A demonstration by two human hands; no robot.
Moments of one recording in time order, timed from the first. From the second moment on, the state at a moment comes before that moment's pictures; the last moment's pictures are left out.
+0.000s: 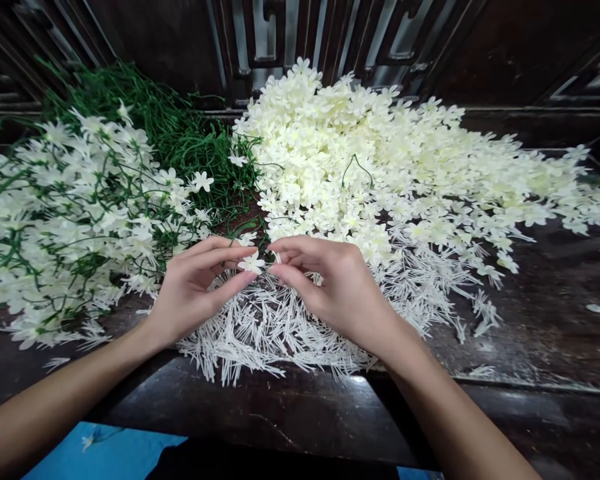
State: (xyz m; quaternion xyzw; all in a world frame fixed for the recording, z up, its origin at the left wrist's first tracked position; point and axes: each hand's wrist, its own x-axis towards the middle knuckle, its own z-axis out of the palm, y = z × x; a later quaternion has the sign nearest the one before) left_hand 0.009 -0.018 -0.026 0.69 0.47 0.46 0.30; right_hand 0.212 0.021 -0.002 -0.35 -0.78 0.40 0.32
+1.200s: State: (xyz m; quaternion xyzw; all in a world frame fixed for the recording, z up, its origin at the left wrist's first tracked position) left_hand 0.013 -0.020 -0.019 0.62 0.44 0.51 0.40; right_hand 0.196 0.005 -0.008 -0.36 -0.74 0.36 0.44
